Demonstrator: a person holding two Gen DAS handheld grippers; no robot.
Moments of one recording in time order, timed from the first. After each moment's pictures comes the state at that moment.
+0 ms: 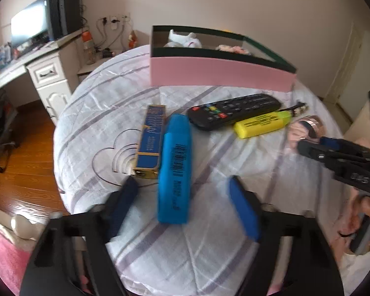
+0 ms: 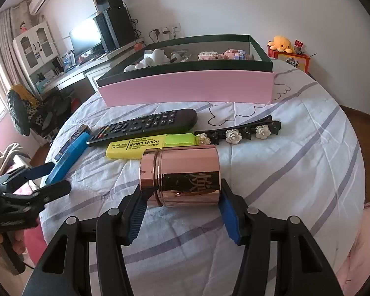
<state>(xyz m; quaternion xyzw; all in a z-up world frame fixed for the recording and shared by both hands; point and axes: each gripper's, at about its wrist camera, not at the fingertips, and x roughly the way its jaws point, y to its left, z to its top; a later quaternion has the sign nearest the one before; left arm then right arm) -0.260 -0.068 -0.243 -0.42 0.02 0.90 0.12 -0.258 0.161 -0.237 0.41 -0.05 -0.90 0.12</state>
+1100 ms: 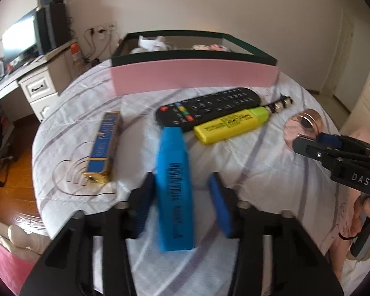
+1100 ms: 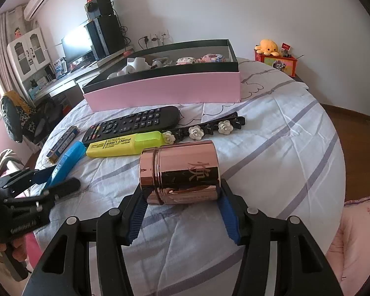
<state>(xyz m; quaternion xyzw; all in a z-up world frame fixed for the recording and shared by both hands) -0.256 -0.026 -0.247 -0.40 0.04 0.90 0.15 -0.245 0.187 -0.238 0.39 -0.06 -0.91 0.09</state>
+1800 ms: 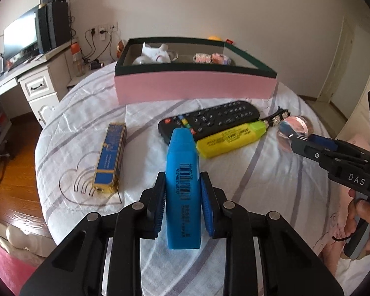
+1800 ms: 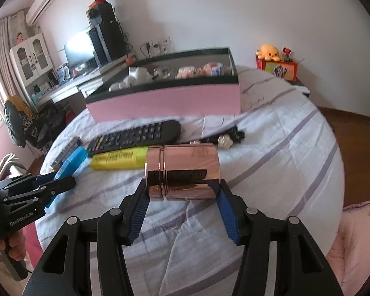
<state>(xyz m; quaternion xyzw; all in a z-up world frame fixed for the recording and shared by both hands) -0.259 -0.030 -0.231 -0.39 0.02 0.91 0.16 -0.247 0.193 -0.225 0.37 -0.06 -0.92 0.10</state>
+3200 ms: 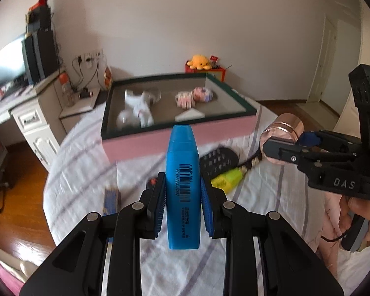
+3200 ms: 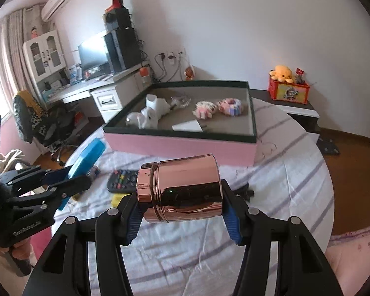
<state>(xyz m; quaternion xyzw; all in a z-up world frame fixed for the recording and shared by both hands) -0.283 -0.011 -0.166 -0.34 0.05 0.92 0.20 -0.278 0.180 -0.167 0.35 -0.03 -0.93 0.14</state>
